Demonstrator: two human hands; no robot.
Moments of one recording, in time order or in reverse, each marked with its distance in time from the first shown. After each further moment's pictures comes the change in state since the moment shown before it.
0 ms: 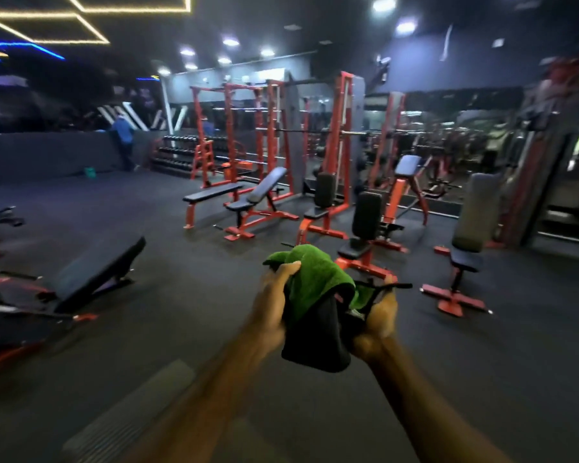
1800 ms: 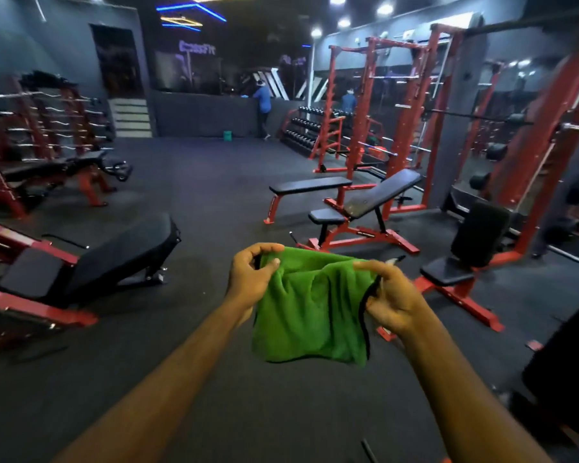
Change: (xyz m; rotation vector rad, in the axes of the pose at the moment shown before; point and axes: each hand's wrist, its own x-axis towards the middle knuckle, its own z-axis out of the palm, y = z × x) left_hand 1.248 0.063 -0.201 0.610 0.680 0.524; right_hand 1.344 -0.156 0.075 -0.547 -0.415 0.485
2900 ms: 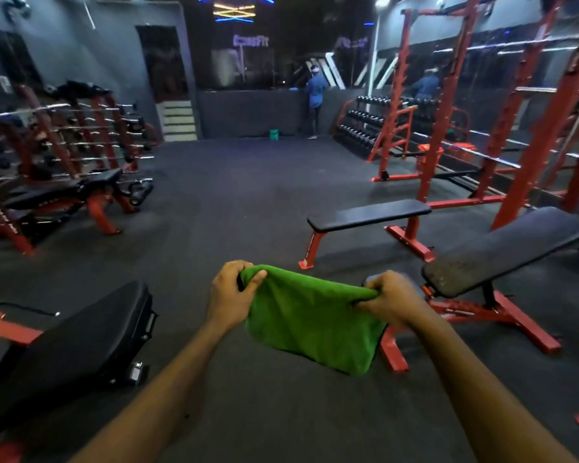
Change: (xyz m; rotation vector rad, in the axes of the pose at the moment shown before) left_hand 0.951 -0.314 0.092 0.696 0.234 0.091; right_hand 1.049 -0.272 -0.056 -1.523 -0.024 -0.260
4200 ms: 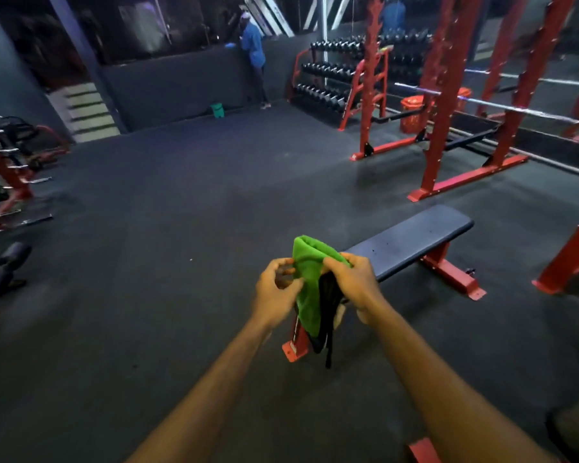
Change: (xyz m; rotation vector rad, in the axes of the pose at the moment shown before) left_hand 0.936 -0.191 0.627 -0.422 -0.423 -0.273; right_hand 1.111 0.151 0.014 0.978 0.248 0.327
